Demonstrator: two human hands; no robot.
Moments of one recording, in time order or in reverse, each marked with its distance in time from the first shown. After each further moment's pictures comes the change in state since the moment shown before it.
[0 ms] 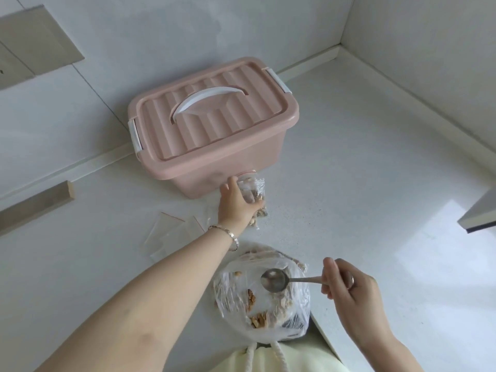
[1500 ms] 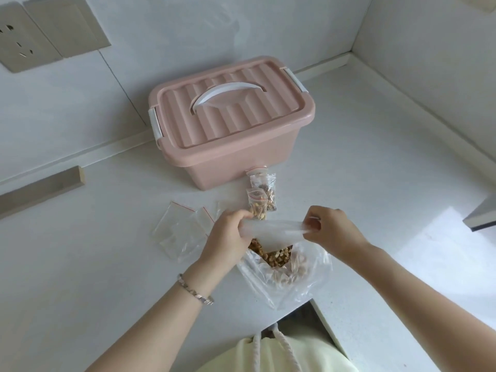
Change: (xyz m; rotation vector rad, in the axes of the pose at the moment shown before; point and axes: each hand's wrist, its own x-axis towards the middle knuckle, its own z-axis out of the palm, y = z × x) left_hand -0.085 -0.033 -0.051 -0.007 -0.090 0.195; right_hand 0.086 -0.022 0.023 -0.618 -0.429 -0.051
